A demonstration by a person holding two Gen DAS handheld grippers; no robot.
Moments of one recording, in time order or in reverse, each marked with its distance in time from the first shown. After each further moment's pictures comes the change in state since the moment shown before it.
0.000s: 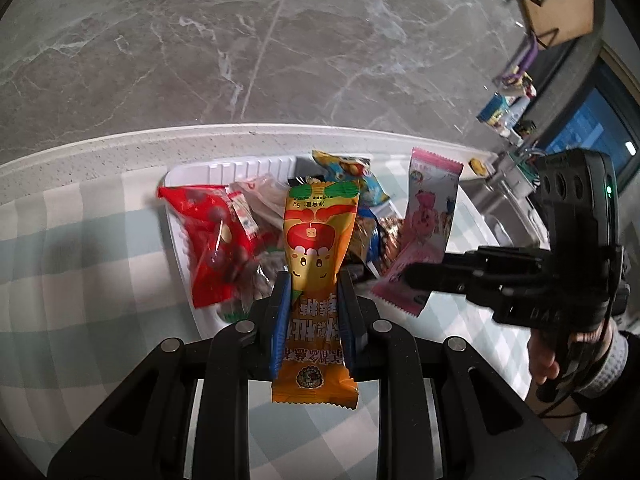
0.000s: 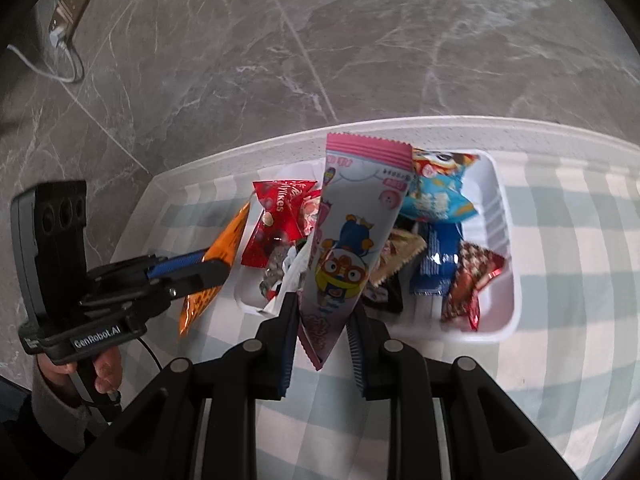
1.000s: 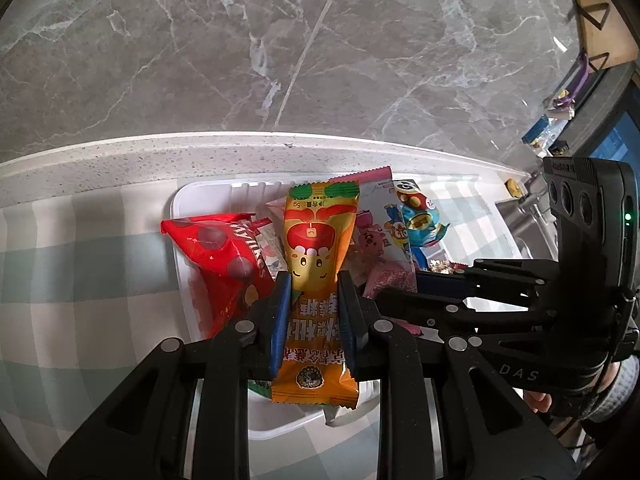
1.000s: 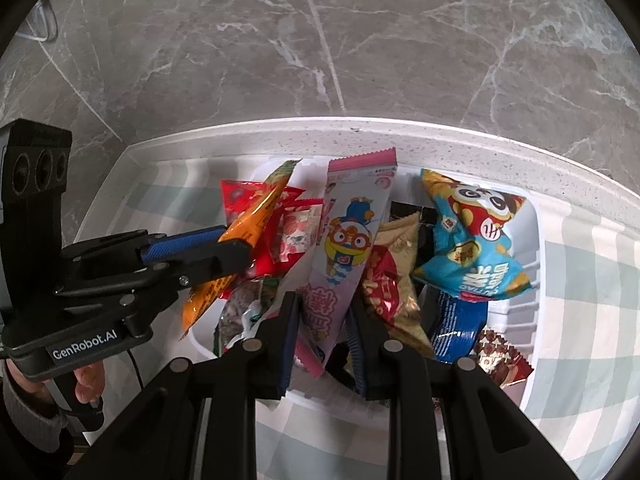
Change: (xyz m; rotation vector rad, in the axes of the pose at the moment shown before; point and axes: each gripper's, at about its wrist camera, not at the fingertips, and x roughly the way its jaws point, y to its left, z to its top) left arm 0.065 0.026 0.040 -0.084 0.004 0.092; right arm 0.068 -0.007 0.046 -0.109 0.093 -0.054
